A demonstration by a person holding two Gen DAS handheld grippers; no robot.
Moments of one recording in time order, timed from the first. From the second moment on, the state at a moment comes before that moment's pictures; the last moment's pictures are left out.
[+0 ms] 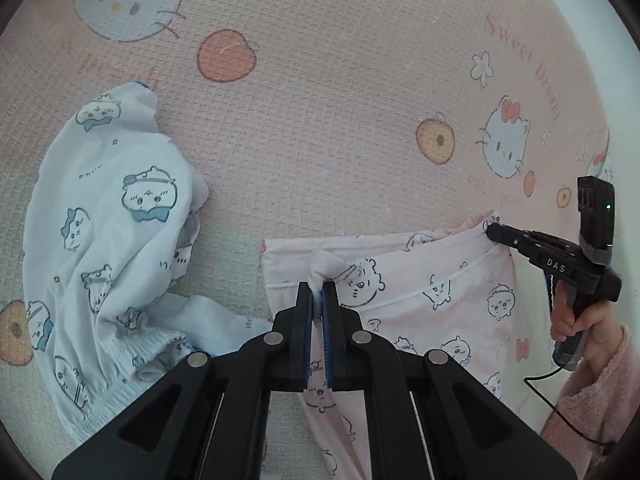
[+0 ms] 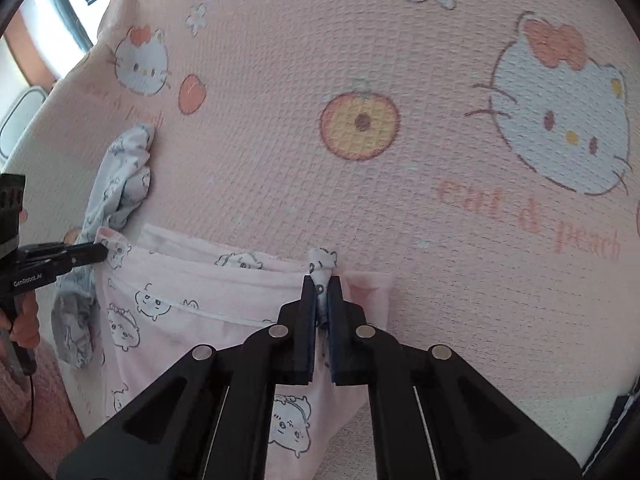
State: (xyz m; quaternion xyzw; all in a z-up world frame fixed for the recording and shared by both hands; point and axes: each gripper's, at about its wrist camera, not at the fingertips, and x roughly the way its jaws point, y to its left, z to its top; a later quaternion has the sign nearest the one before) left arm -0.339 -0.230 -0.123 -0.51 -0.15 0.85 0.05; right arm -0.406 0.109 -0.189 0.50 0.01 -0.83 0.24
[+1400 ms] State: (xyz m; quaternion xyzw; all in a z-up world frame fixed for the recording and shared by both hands) left arm -0.364 -0.228 -0.172 -0.55 -0.09 0.83 0.03; right arm -0.397 0.098 -0.209 0.52 0.19 -0.79 0.25
